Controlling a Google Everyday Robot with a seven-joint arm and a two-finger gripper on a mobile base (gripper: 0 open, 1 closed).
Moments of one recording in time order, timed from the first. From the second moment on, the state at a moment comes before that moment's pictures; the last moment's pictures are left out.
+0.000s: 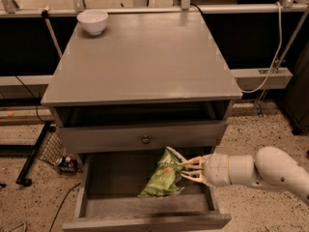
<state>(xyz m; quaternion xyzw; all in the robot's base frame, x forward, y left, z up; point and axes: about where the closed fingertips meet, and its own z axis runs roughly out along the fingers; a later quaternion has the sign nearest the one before) 0.467 -0.099 0.610 -0.63 0.58 0.21 0.47</state>
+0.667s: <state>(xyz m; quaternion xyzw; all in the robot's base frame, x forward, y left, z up) 0.473 -0.110 0.645 -0.64 0.56 0.19 0.48</state>
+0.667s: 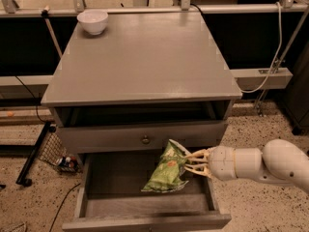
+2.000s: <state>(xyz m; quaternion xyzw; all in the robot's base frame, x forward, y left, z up) 0.501 -0.108 0.761 -0.68 0.47 0.14 0.55</state>
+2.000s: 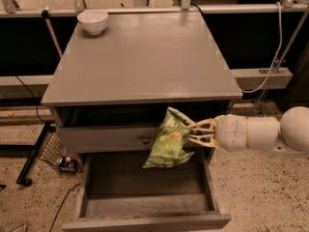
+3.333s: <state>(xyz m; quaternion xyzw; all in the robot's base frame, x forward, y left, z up) 0.526 -0.094 0.849 -0.72 0.43 0.08 0.54</state>
